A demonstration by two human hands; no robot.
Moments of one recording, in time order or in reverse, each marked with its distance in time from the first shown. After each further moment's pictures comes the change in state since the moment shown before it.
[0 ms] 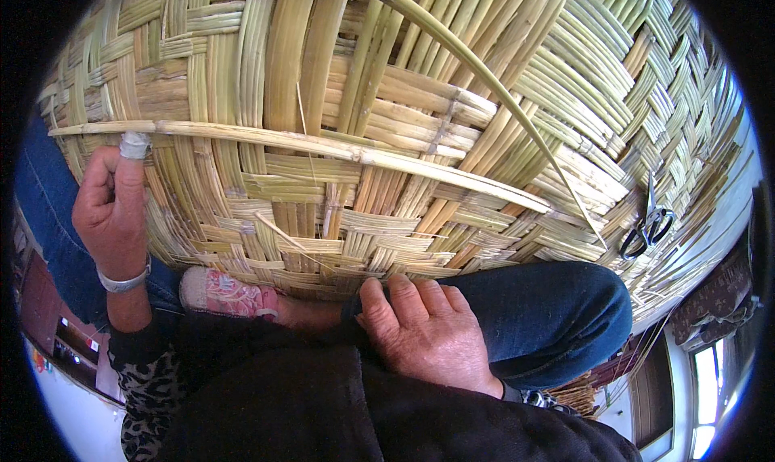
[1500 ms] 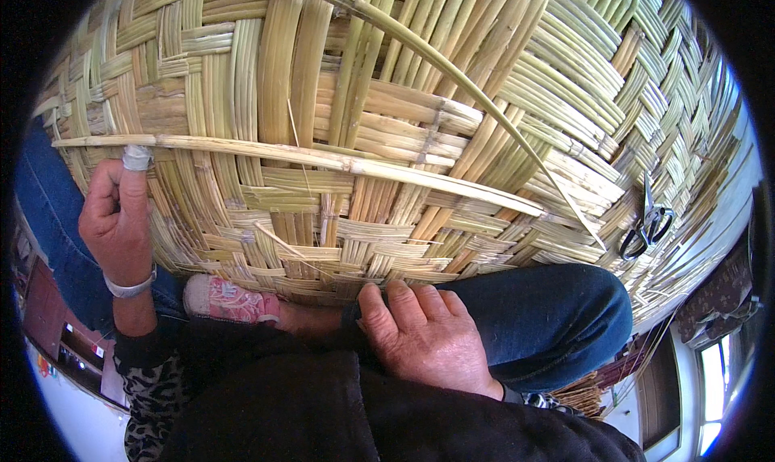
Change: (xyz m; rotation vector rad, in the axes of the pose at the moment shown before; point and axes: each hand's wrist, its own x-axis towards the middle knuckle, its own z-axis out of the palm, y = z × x) left_hand 0.002 0.005 0.002 0.048 0.009 0.055; right_hand 0.001 0.002 -0.001 0.013 0.033 0.001
